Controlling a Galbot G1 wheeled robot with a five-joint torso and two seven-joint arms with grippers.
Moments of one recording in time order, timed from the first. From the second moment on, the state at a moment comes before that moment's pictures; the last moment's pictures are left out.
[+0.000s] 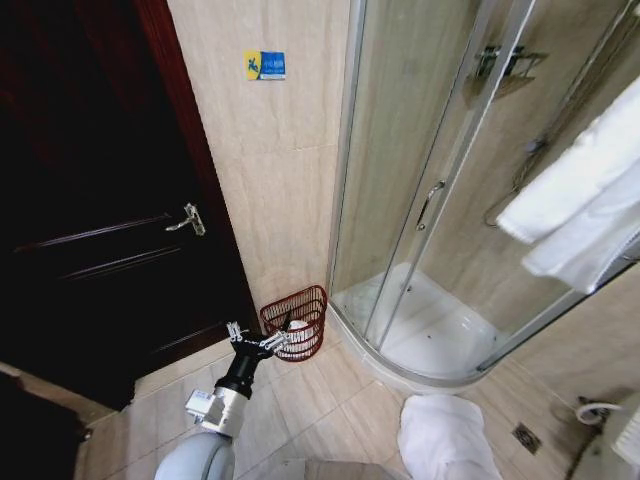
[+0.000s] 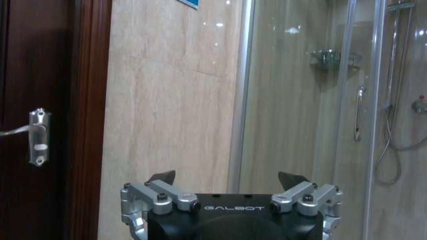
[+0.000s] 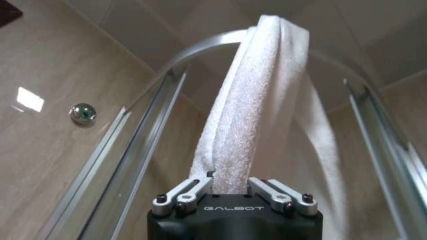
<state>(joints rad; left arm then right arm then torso) 1.85 -1.61 -0.50 -2.41 -0.03 0.00 0.22 -1.03 0.69 1.29 2.09 0.81 -0.11 -0.01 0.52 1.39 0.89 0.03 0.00</state>
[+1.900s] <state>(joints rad) 1.85 -1.61 -0.50 -2.41 -0.03 0.00 0.22 -1.50 1.44 1.15 2.23 0.36 0.42 -0.12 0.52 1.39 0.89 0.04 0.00</state>
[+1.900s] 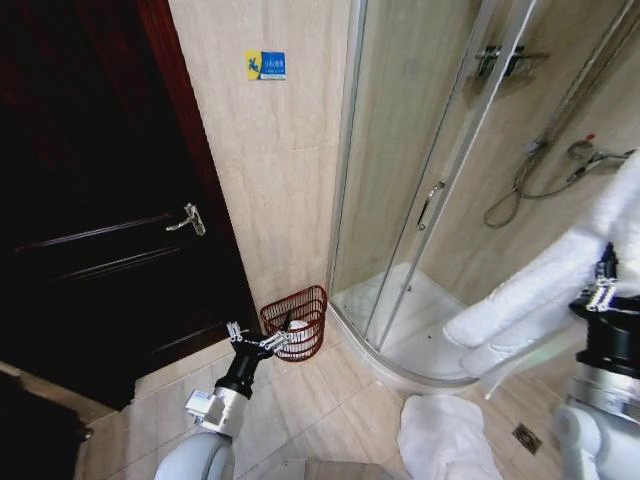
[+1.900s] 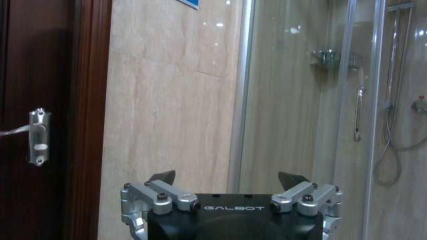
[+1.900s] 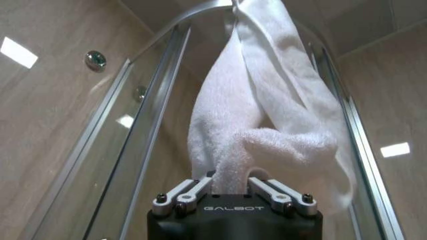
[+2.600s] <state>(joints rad) 1.85 -1.61 -0.50 -2.41 -0.03 0.00 0.22 -1.42 1.32 1.29 2.30 0.29 0.43 -0.01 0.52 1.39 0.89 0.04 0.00</state>
